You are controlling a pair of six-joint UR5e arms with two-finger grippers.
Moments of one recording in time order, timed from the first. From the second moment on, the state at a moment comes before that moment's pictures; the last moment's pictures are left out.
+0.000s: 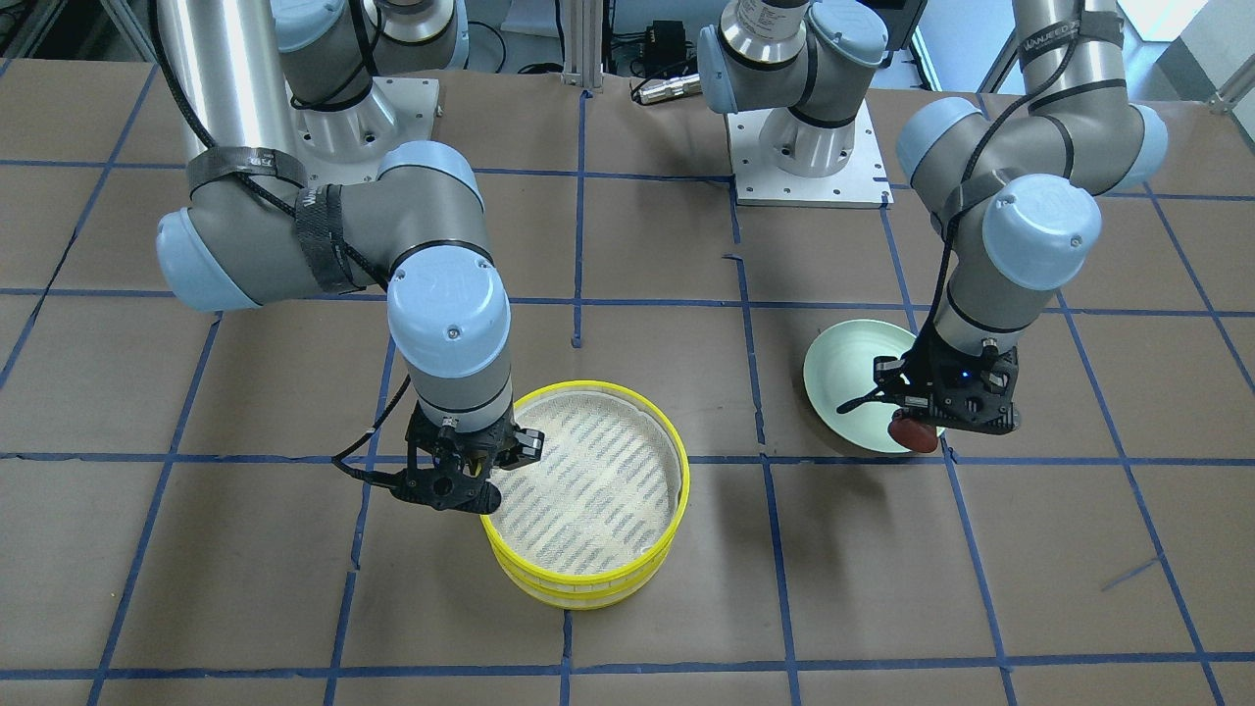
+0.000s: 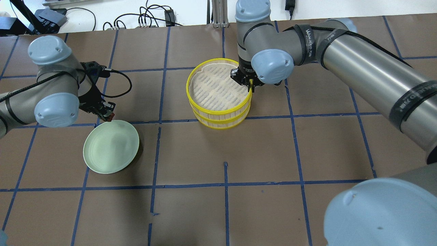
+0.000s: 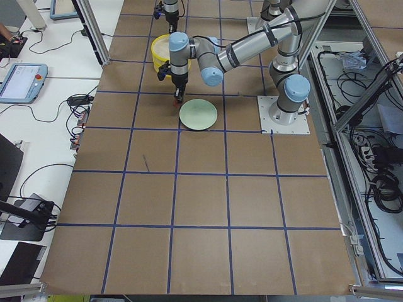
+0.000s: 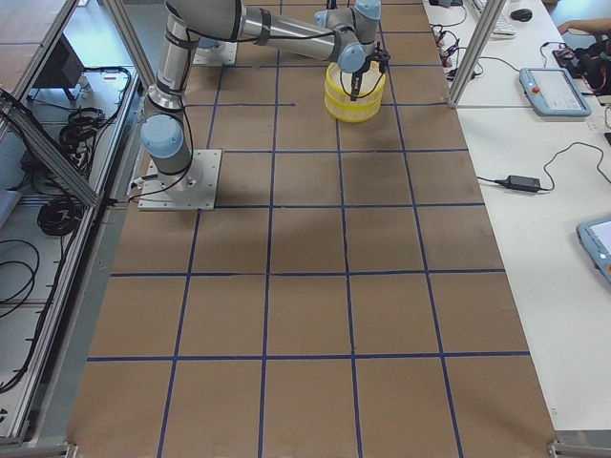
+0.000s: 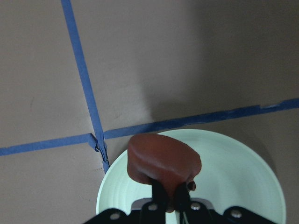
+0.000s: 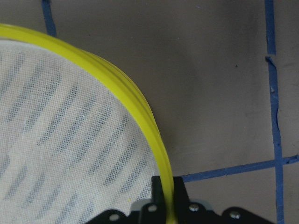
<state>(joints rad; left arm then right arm) -1.39 -1.76 -1.89 -0.99 1.68 0.42 1.82 -1.08 1.49 -1.95 -1.62 0.40</state>
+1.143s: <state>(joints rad) -1.69 -1.75 -1.71 -1.02 1.45 -0.16 1.61 -1.38 1.47 -1.66 -1.58 0.10</state>
